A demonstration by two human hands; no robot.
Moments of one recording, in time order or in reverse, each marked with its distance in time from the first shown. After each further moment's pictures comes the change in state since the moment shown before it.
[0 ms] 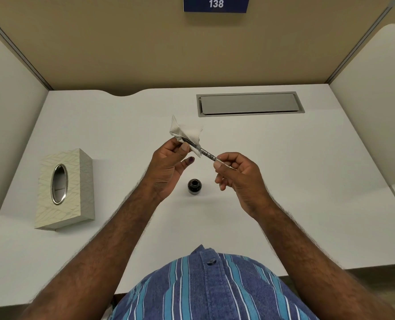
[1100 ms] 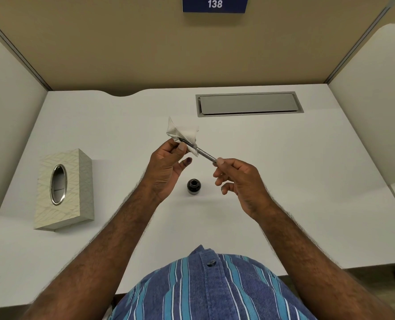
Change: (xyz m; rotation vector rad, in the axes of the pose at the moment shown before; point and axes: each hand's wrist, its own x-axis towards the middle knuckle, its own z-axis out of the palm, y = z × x) left_hand -0.001 -0.003 -0.003 -0.017 0.028 0.009; right_hand 0.000 0.007 -0.008 -0.024 -0.019 0.105
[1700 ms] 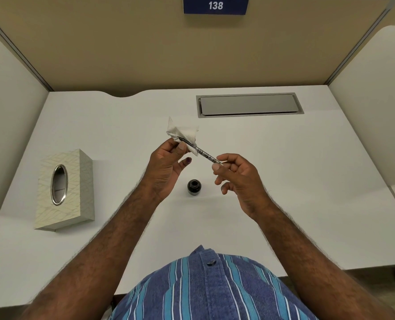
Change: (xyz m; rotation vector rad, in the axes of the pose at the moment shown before) left_hand 0.001 0.002 0.000 0.023 0.014 0.005; right_hand 0.001 -0.001 0.003 0.004 0.005 -0.061
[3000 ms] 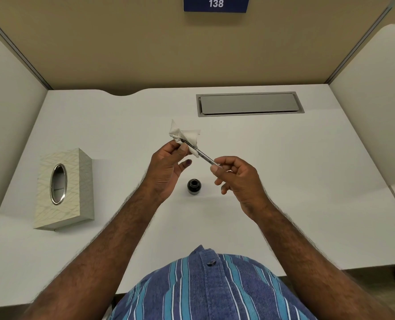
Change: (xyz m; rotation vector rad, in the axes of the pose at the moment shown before) left_hand 0.001 -0.006 -0.006 0.040 -0.016 -0.034; right_hand 0.001 0.006 0.000 -0.088 0.036 -0.006
